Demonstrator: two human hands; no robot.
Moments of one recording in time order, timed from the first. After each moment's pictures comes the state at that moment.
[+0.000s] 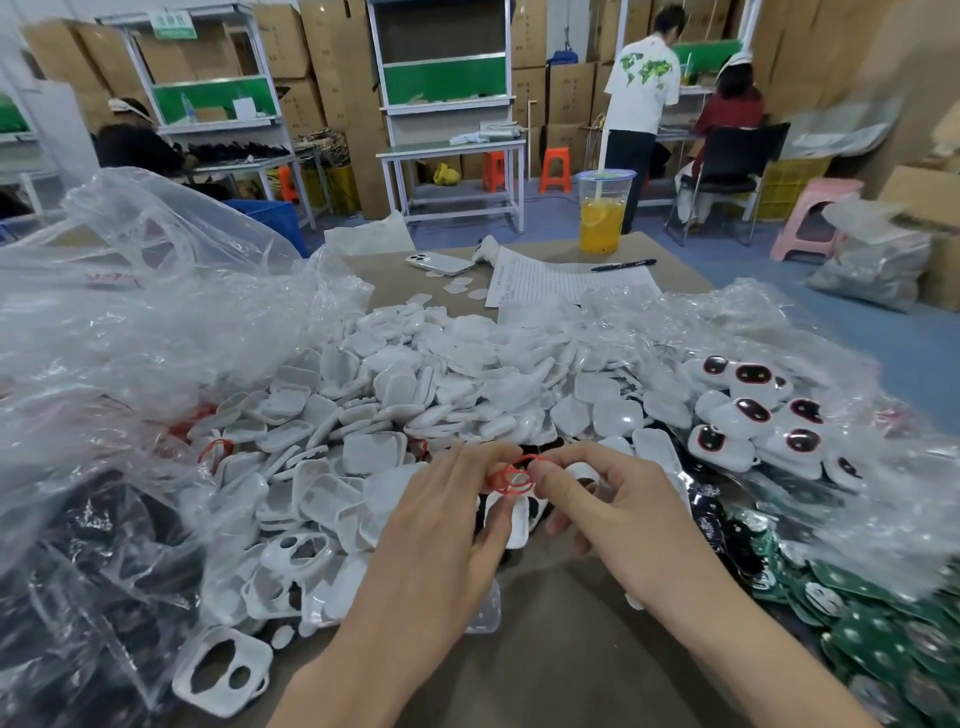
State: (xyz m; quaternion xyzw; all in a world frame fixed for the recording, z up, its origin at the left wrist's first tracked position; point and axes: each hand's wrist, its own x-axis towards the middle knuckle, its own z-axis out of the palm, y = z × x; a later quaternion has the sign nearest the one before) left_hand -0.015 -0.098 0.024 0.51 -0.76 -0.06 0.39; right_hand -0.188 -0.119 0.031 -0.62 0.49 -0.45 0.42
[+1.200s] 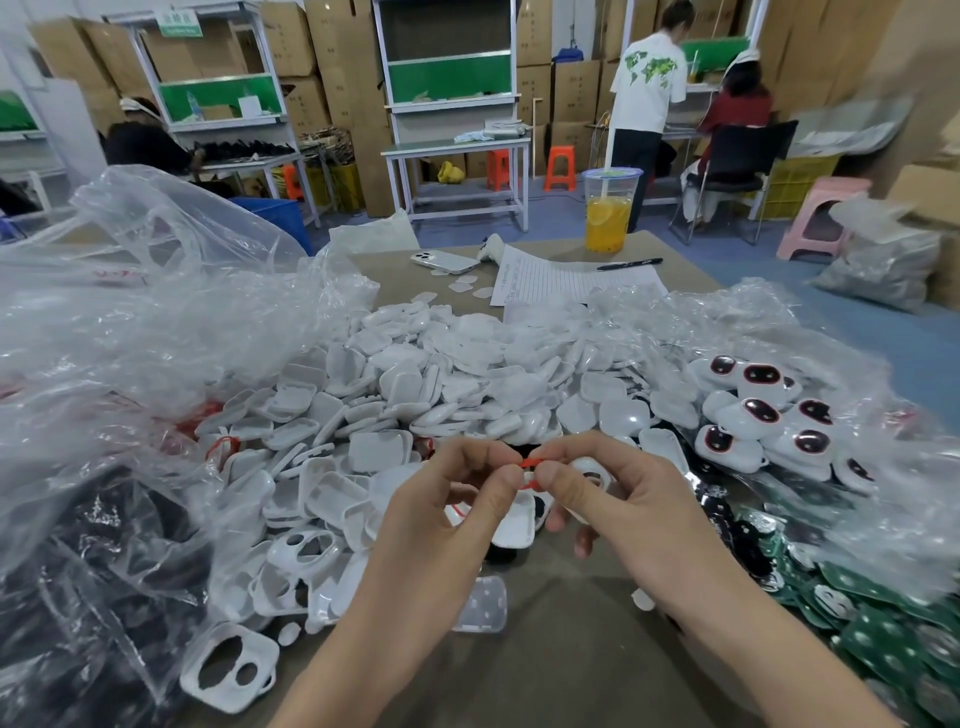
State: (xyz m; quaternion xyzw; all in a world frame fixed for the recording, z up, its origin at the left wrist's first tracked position) left_hand -0.017 -0.094 0.043 0.49 -0.62 -0.34 0.51; right_hand -0.188 -0.113 0.046 -0.59 0.39 -0.49 0.51
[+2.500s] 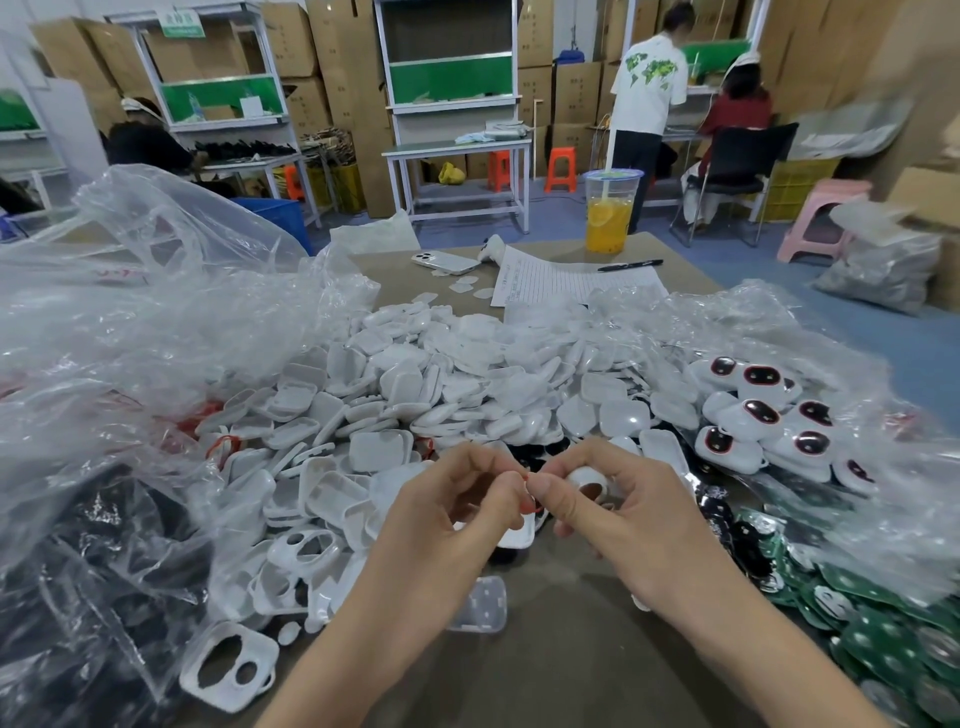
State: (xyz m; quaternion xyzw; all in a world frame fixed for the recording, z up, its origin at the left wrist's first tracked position) left_hand -0.013 -0.094 0.043 0.45 -0.64 -0.39 0.48; right_hand -0.193 -0.110 0.045 -0.65 0.46 -0.44 0.41
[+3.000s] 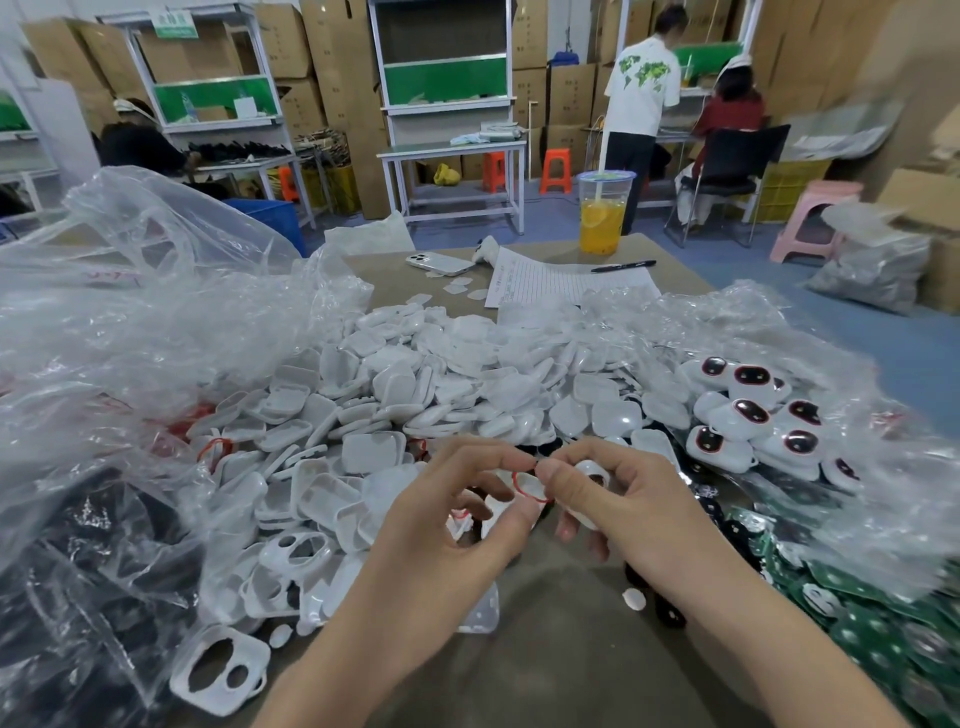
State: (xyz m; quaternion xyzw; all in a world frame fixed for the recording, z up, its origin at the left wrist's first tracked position) left_hand -0.018 -0.089 0.044 0.45 -0.68 -0.30 0.49; right_hand -0.198 -0.116 0.049 -0.61 0.46 -0.43 0.48
